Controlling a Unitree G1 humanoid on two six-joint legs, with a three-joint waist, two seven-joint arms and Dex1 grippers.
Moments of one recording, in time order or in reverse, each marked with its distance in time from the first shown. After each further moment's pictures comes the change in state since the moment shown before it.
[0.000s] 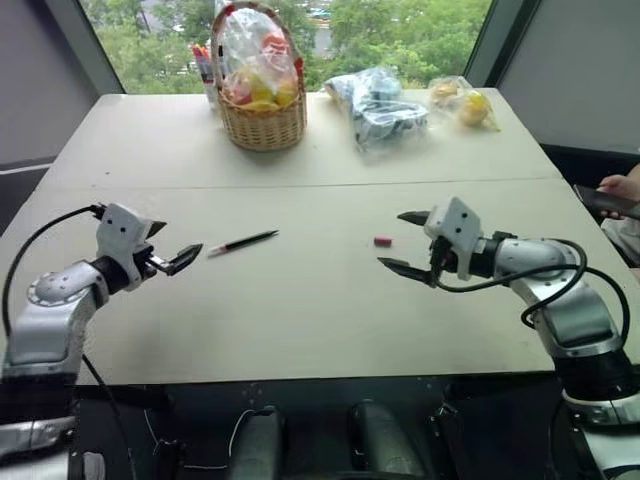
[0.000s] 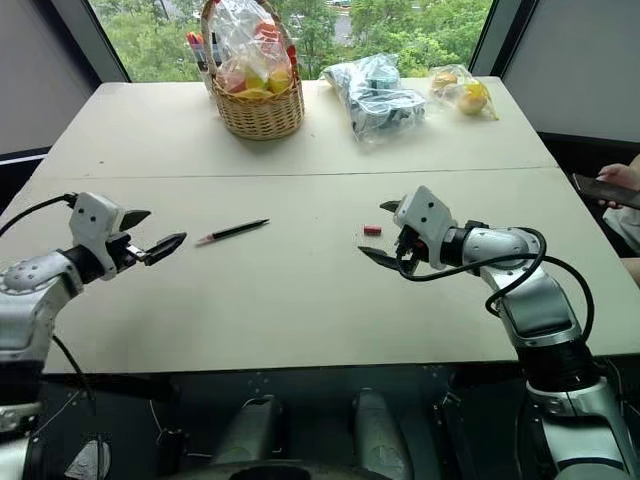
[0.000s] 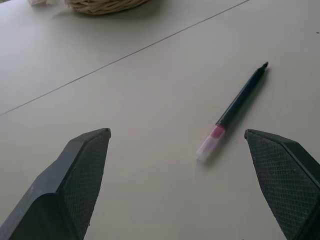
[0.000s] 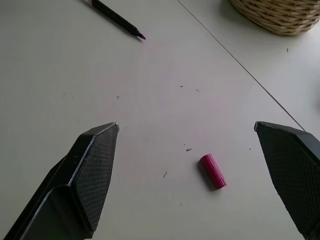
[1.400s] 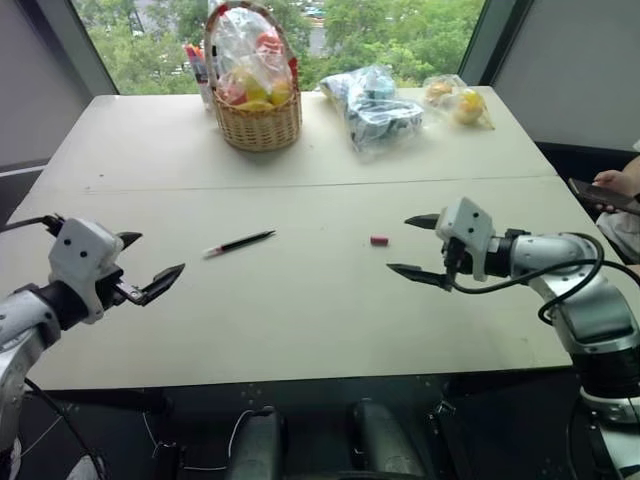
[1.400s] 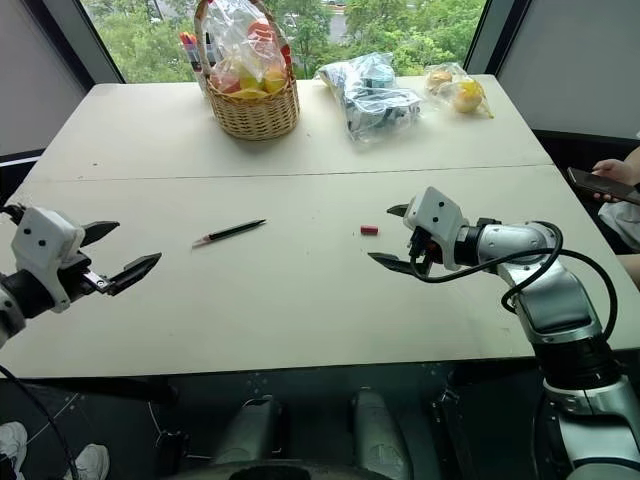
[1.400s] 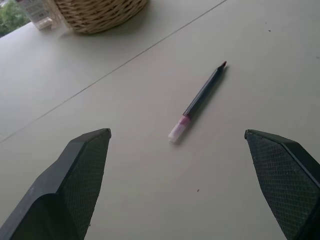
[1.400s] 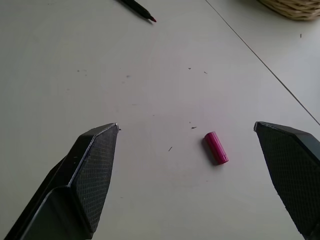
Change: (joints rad) left arm 0.469 0.130 0.318 -0.691 -0.191 0.323 0.021; right arm -0.017 -0.095 -0.020 0.016 0.028 0.009 0.118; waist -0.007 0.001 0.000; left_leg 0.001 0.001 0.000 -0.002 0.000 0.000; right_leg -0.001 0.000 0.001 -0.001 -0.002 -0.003
